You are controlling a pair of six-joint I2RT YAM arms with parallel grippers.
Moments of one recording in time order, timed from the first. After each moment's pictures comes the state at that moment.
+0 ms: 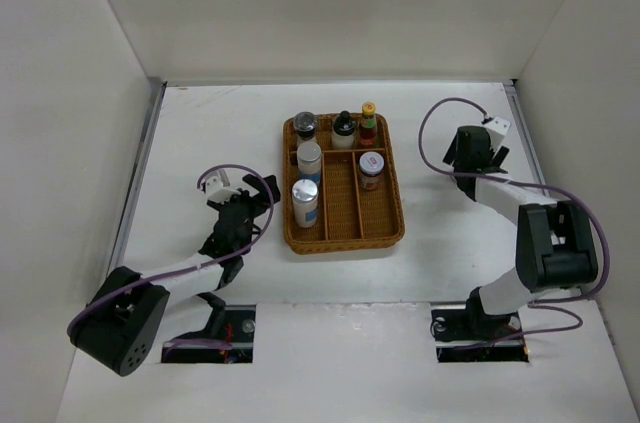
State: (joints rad) left arm -0.49 1.11 0.15 0.82 -0.50 -0.75; right arm 0.09 1.52 0.81 0.10 0.57 0.39
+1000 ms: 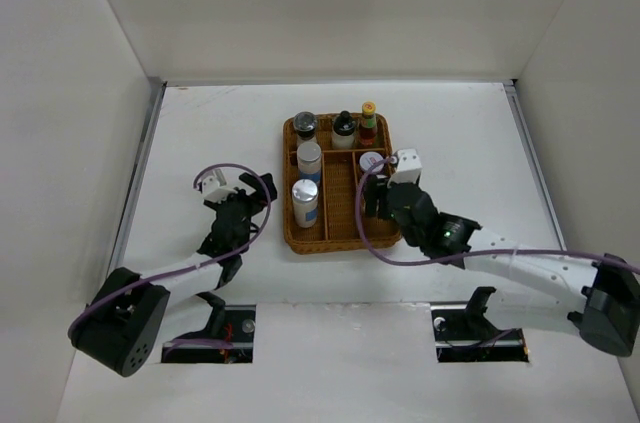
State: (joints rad) left arm -0.47 1.11 0.15 0.83 -0.50 -0.75; right arm 0.91 1.06 0.71 -0.05 0.64 0.39
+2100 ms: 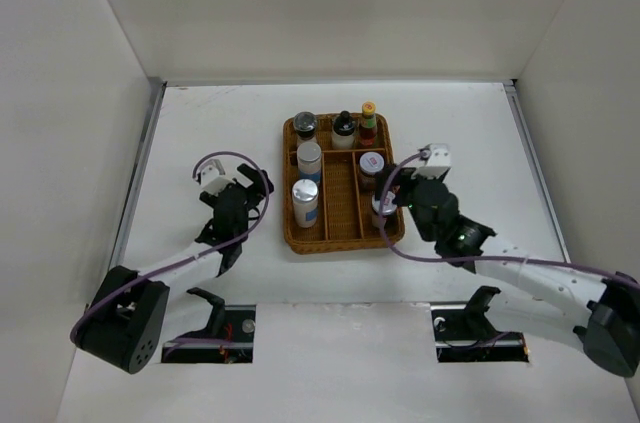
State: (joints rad) left arm -0.41 1.13 0.25 0.62 -0.50 -0.75; right arm 0.85 1.05 0.58 0.16 0.61 0.38
